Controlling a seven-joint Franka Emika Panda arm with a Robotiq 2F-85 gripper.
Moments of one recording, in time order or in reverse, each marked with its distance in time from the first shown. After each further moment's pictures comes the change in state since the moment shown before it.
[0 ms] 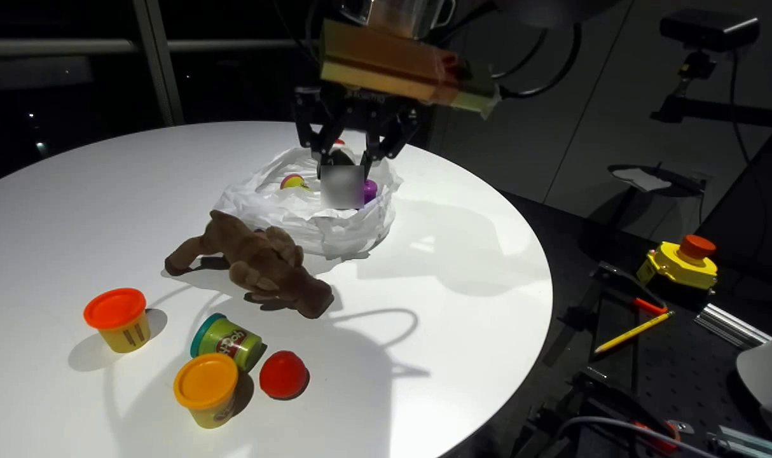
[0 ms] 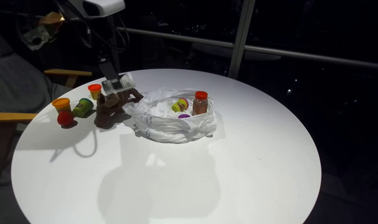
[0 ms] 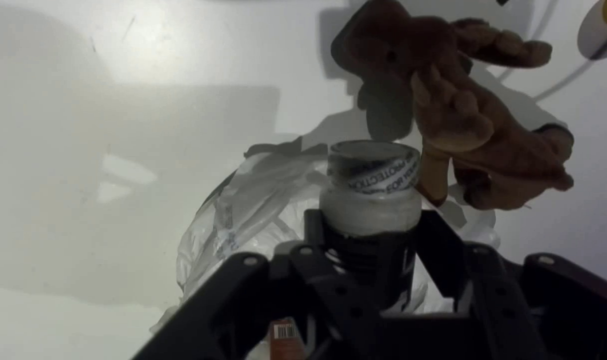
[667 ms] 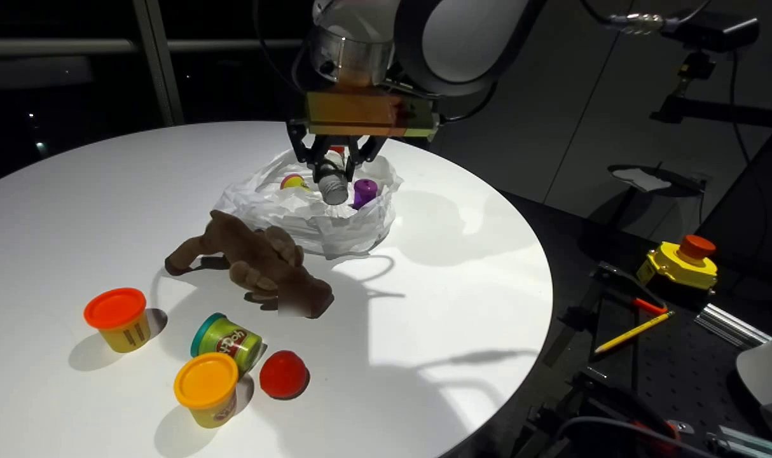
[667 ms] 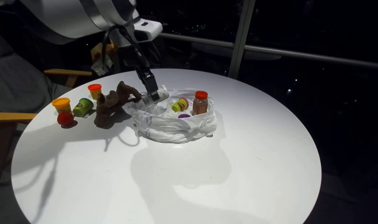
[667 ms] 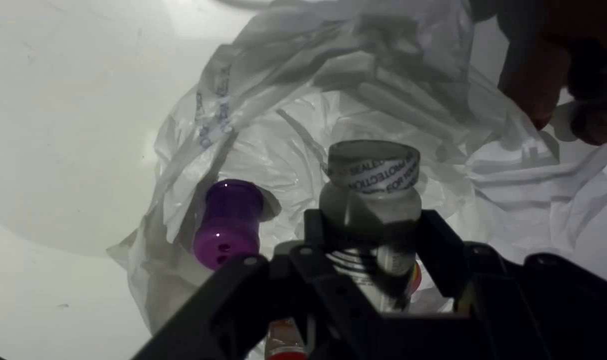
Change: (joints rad) arm -0.108 0.261 -0.016 0.227 -0.186 0.019 -0.024
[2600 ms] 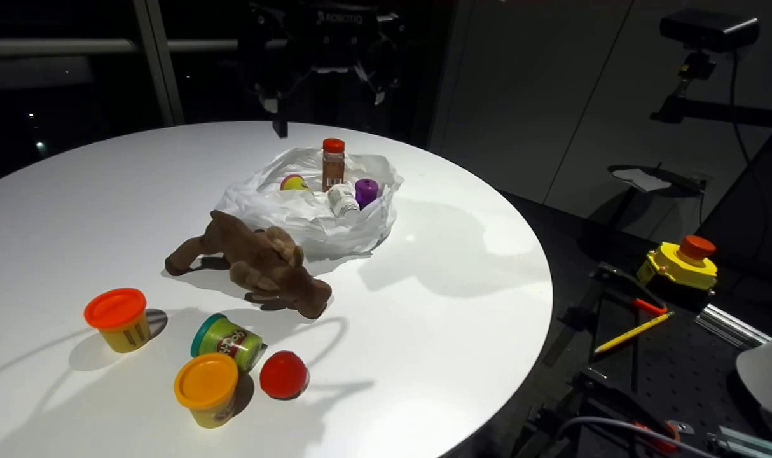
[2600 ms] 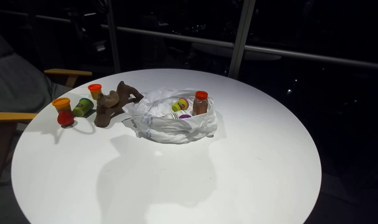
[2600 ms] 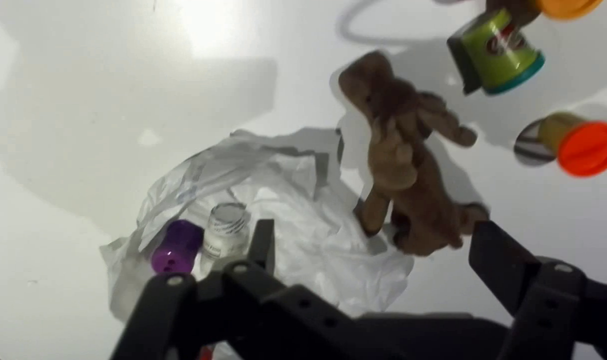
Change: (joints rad) arm 0.044 -0.317 0.202 -0.081 0.222 -0.341 -0.291
